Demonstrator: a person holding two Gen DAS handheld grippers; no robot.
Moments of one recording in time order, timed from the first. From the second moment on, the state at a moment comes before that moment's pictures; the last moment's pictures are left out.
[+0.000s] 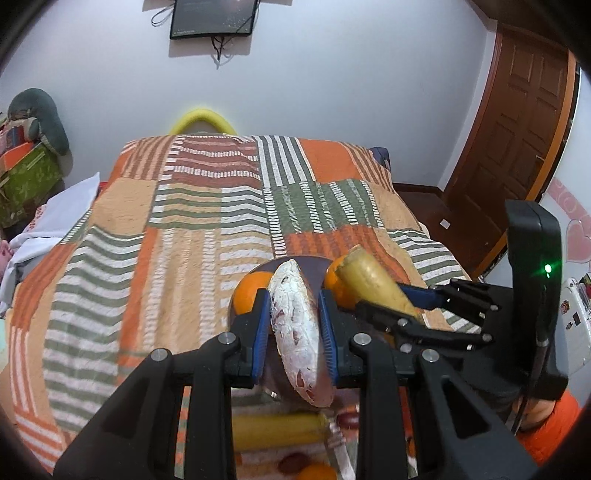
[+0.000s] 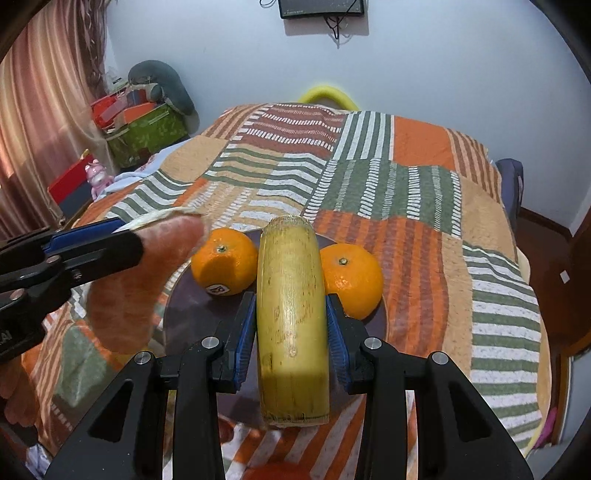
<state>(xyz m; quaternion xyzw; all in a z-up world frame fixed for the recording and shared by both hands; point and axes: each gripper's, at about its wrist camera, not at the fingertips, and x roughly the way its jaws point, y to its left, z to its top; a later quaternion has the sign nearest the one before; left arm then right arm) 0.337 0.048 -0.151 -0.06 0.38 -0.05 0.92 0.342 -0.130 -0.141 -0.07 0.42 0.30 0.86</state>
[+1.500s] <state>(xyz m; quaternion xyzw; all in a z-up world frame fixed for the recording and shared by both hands) 0.280 0.063 -0.144 -0.04 0.40 -0.01 0.92 0.285 -0.147 -0.114 -0.10 0.40 0.30 0.86</state>
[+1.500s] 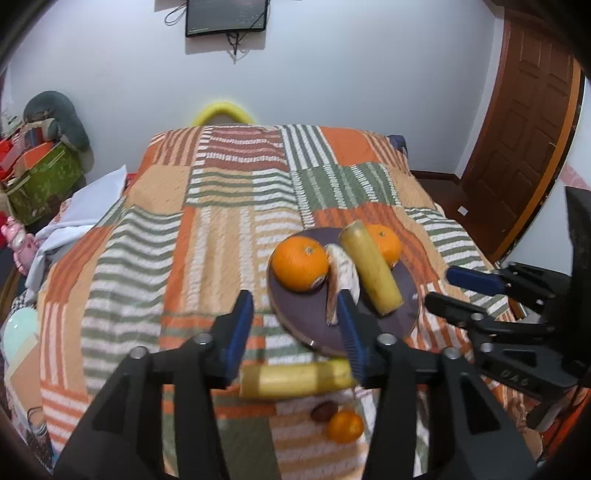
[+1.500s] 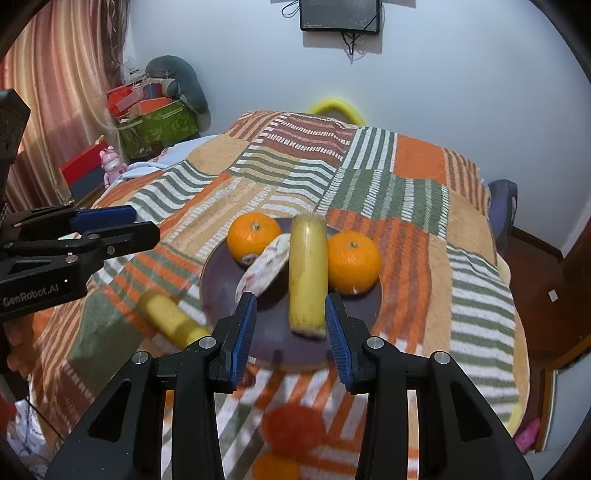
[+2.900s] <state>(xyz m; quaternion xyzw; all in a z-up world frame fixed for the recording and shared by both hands) 0.265 0.070 -0.236 -0.02 0.49 0.08 0.87 0.245 -0.190 -0.173 -0.10 0.46 0.27 0.84</state>
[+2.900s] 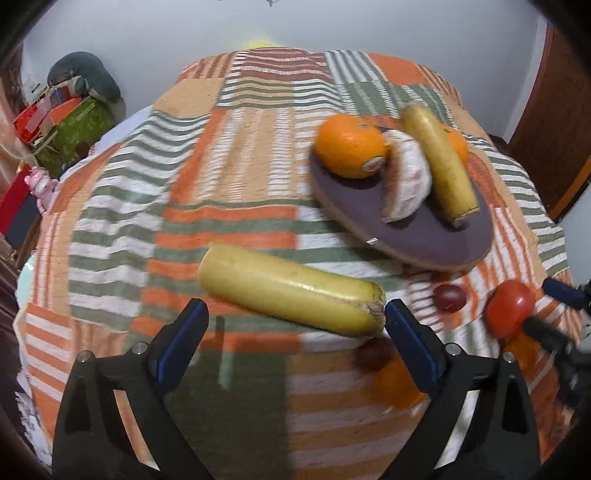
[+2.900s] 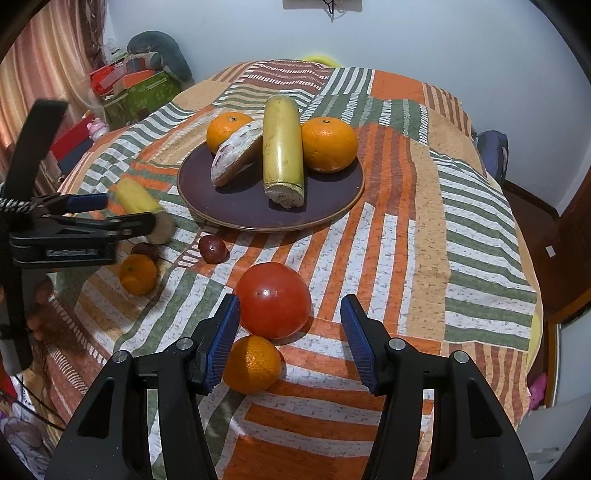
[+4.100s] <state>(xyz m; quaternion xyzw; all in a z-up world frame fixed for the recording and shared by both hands) 0.273 0.112 -0.243 -0.10 0.52 0.01 0.85 0.256 -0.176 -0.193 -0.08 0.48 0.28 0.83</state>
